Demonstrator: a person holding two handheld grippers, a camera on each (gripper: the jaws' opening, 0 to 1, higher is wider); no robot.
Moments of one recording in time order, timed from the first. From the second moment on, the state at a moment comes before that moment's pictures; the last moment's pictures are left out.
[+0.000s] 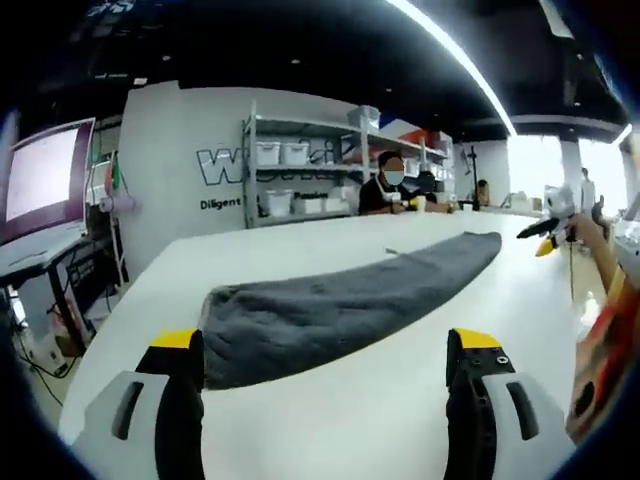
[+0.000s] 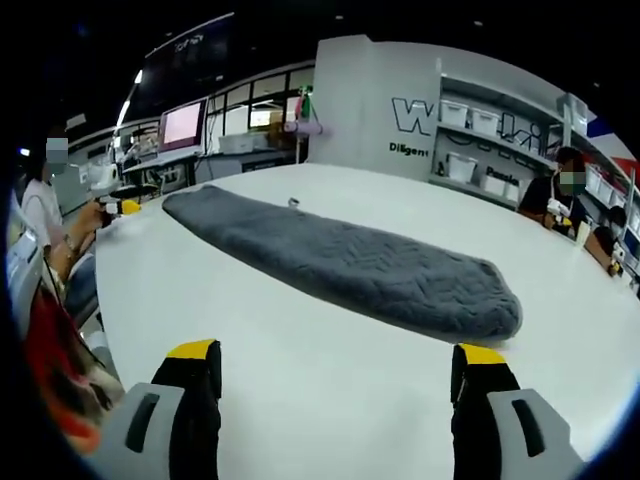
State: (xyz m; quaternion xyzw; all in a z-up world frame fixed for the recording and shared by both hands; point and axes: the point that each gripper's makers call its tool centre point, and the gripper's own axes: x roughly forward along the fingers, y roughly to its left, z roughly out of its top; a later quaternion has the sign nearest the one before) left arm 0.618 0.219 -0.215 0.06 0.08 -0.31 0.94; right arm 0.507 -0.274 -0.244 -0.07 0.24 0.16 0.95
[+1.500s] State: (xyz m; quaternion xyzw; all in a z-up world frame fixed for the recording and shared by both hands) left arm 0.586 0.196 -0.234 0.03 0.10 -0.35 0.93; right arm 0.667 -0.005 -0.126 -0.19 0.15 0.43 0.87
